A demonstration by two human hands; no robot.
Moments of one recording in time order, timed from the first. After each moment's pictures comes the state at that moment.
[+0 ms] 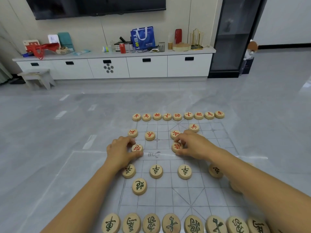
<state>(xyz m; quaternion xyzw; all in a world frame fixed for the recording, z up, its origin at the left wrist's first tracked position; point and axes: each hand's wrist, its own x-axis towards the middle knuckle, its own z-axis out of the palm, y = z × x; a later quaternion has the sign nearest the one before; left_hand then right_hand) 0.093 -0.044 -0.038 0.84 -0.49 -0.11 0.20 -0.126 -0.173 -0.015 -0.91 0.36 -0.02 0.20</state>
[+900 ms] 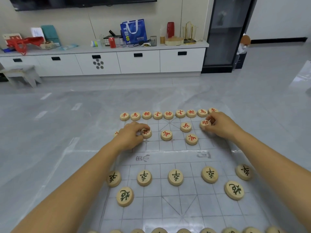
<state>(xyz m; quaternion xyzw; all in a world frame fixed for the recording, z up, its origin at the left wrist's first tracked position) 0.083 -0.127 -0.029 0.76 -0.61 -0.18 0.15 -0.191 -0.268 -0.020 -0.80 0.53 -0.14 0.24</state>
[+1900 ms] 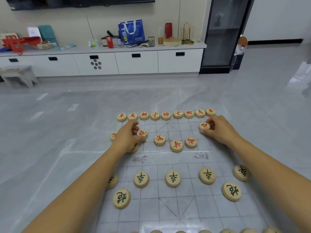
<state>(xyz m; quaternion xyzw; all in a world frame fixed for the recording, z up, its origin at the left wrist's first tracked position) 0.067 -0.123 -0.030 0.77 -0.48 -0.23 0.35 -0.201 -0.270 -0.039 -0.80 0.53 -0.18 0.23</state>
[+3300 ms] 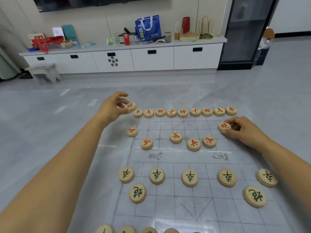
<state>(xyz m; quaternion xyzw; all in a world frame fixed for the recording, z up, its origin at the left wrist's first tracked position) 0.155 -0.119 0.024 0.77 -0.47 -0.18 0.40 -0.212 -0.274 -0.045 -0.79 0.49 -0.19 0.30</state>
